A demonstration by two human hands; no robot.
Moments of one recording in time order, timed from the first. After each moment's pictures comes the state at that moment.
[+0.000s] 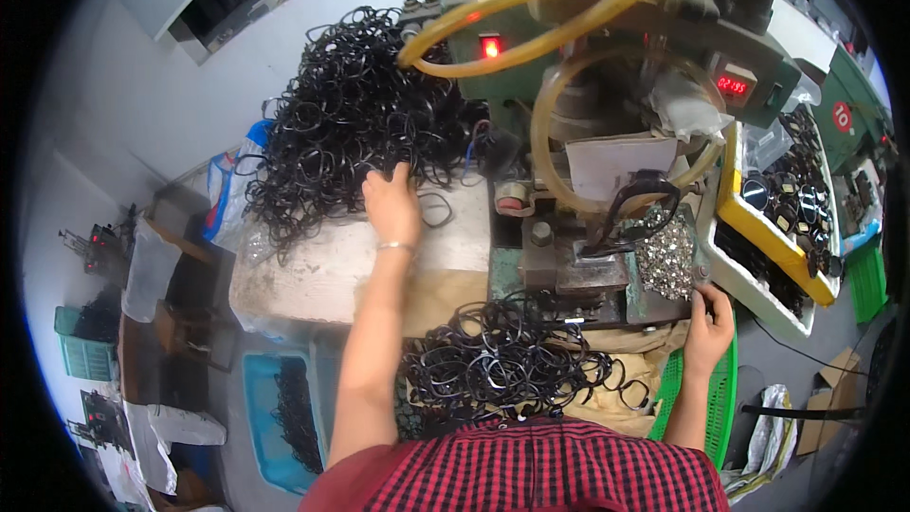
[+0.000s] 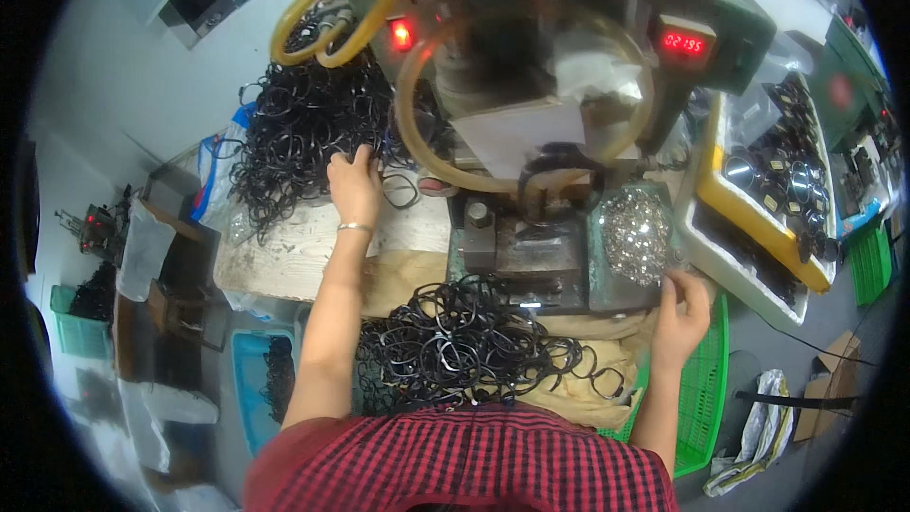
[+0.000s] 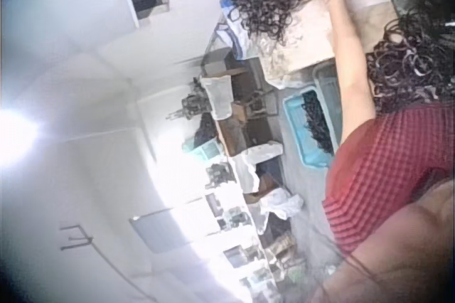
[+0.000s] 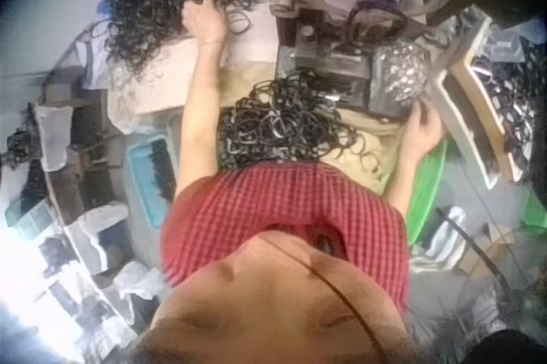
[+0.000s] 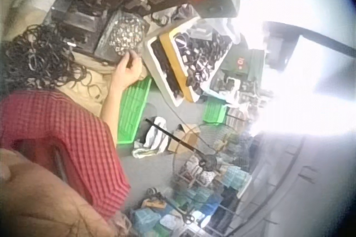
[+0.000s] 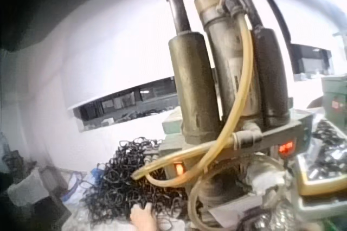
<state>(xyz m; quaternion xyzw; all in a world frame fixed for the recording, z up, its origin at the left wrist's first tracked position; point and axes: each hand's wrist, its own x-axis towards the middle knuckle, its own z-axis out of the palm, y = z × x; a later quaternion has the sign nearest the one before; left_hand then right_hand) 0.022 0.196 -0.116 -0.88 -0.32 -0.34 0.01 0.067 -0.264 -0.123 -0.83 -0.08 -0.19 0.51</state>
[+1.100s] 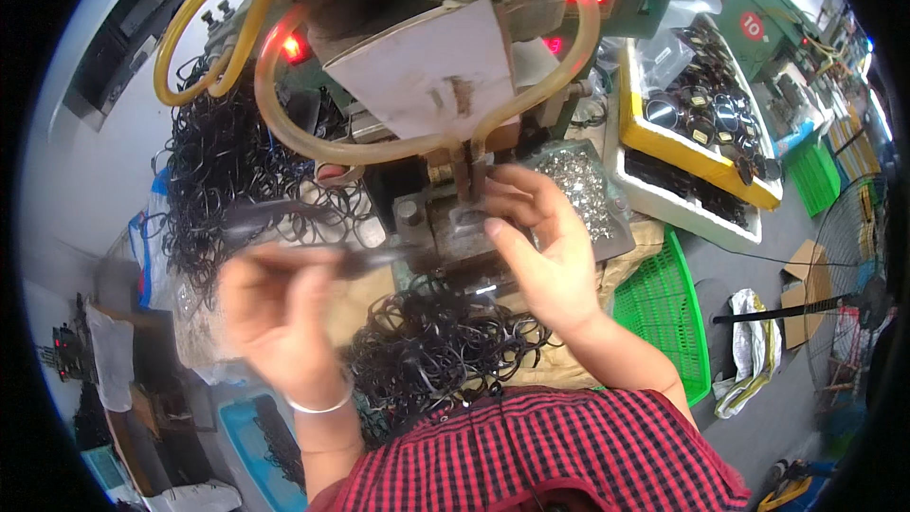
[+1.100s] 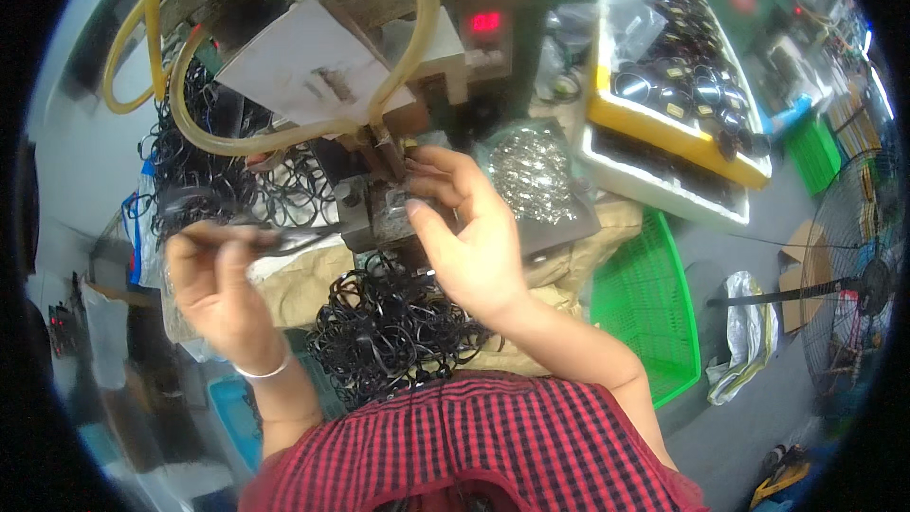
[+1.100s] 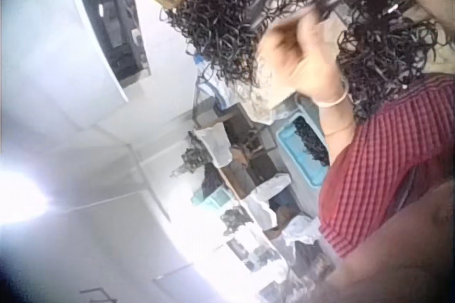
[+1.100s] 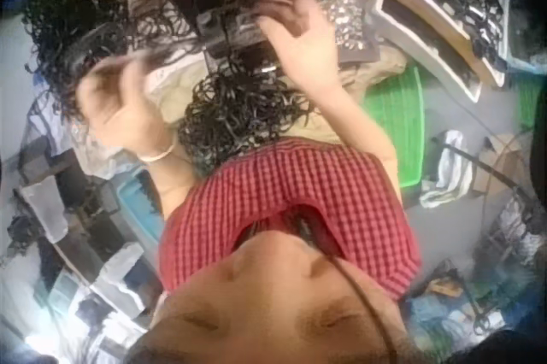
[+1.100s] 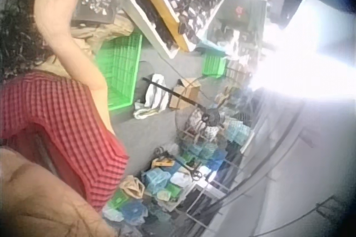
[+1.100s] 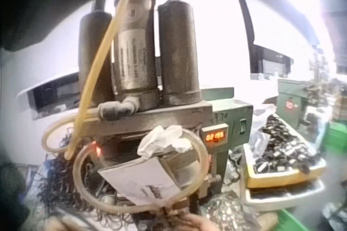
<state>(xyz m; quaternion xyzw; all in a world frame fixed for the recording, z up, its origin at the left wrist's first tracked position) -0.061 0.027 0.019 -0.68 -0.03 -0.45 -0.58 0.037 -0.140 -0.023 -0.58 -0.16 0.06 0.80</state>
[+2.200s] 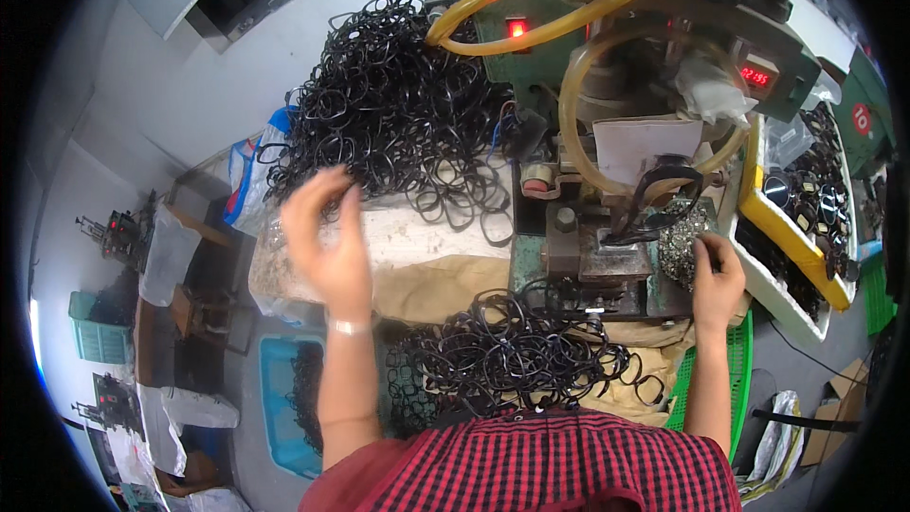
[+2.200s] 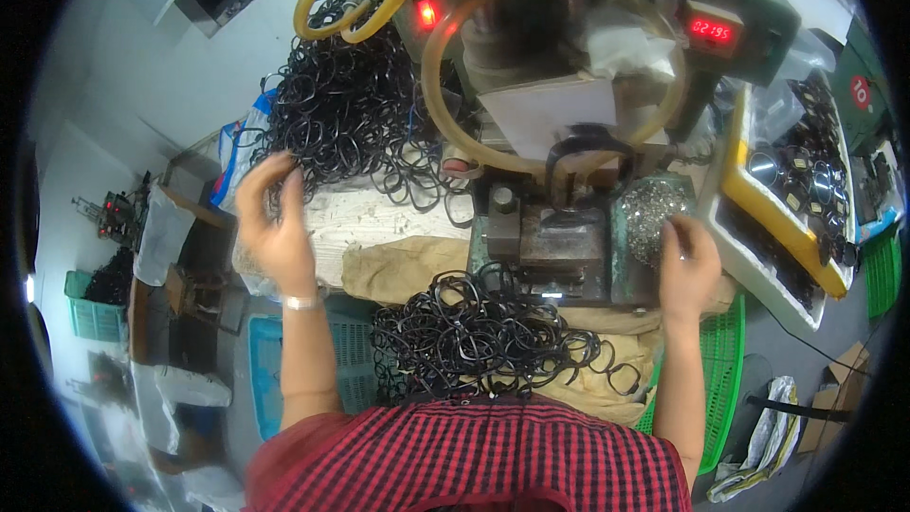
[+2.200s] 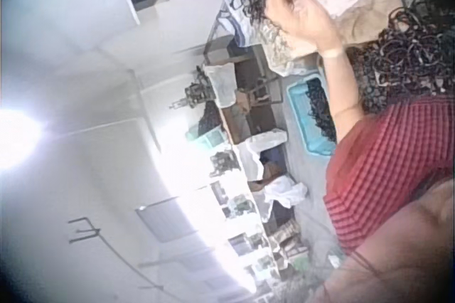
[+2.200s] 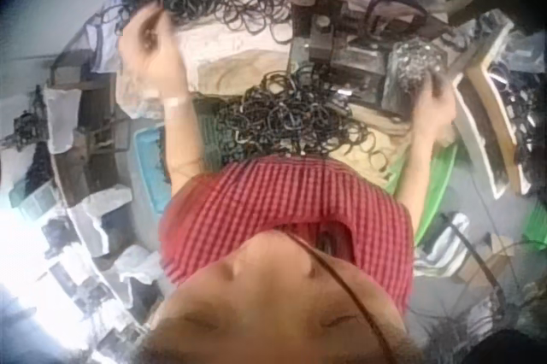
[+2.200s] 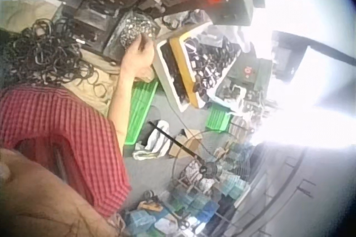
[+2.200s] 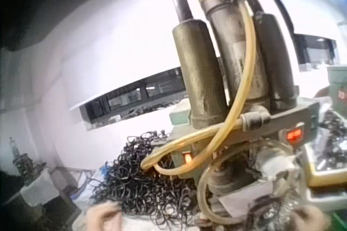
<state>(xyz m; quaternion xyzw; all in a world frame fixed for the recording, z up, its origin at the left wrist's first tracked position) -0.088 0.135 0.016 -0.81 -0.16 -0.56 -0.11 0.105 -0.218 -0.102 -0.84 -0.12 -0.17 0.49</state>
